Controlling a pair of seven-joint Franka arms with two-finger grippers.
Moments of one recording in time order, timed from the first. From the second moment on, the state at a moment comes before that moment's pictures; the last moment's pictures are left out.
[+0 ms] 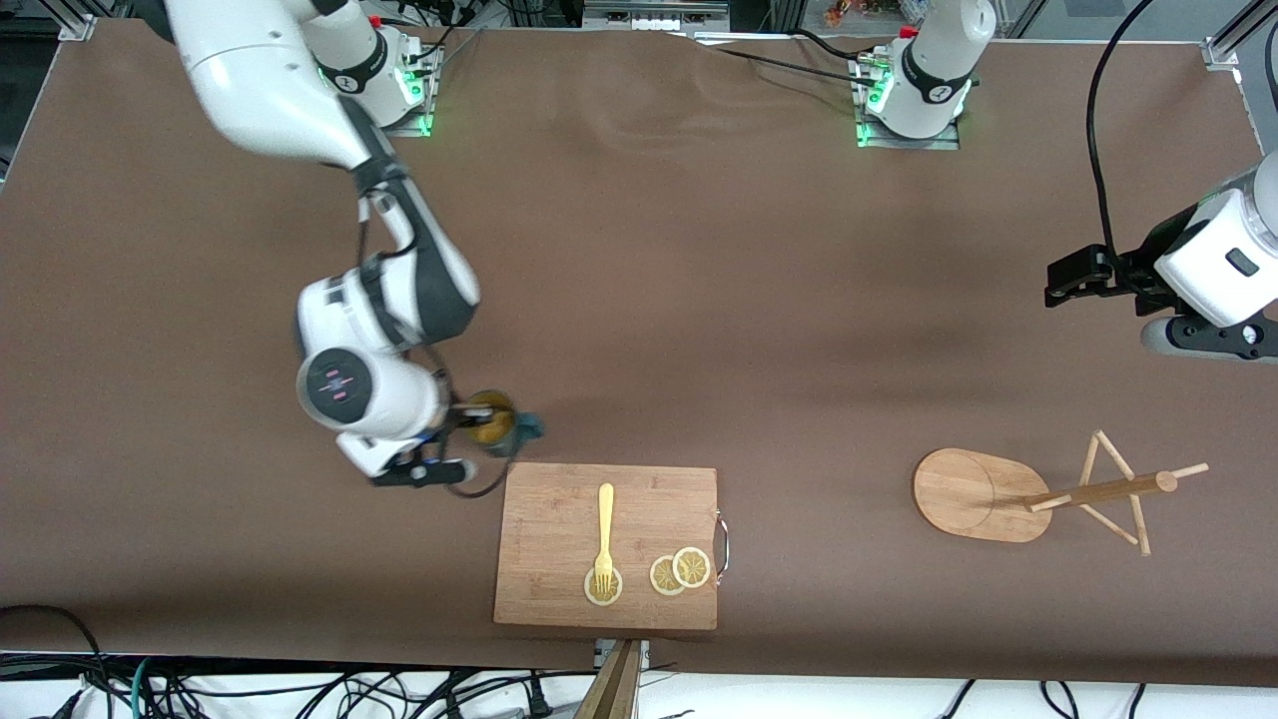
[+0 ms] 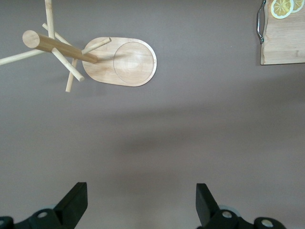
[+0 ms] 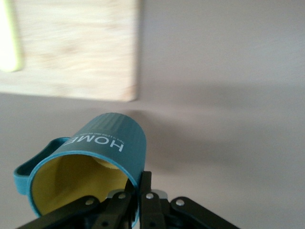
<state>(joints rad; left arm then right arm) 0.02 0.30 -0.12 -1.21 0.02 1.39 -0.03 0.41 0.77 0.03 -1.22 0.07 1.92 0.36</state>
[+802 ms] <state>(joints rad) 0.02 0.30 -0.12 -1.21 0.02 1.39 -0.03 0.84 0.87 0.11 -1.21 0.02 2.14 0.93</state>
